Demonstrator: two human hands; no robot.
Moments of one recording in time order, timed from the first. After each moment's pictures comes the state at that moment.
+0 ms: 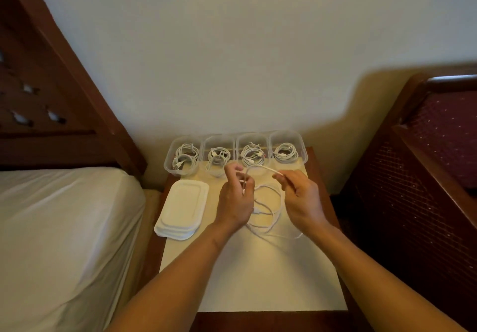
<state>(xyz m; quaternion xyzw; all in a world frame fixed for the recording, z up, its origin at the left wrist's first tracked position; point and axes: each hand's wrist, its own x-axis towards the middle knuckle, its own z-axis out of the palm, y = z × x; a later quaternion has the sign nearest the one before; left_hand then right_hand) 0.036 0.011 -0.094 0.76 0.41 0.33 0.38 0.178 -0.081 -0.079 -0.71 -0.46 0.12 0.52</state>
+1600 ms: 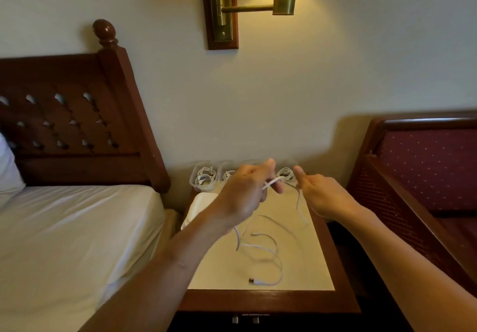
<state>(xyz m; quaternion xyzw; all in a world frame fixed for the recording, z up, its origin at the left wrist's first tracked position) -0.060 -0.130 0.134 0.74 0.31 0.23 0.55 0.144 -0.180 0.082 -0.83 -0.50 0.15 0.18</state>
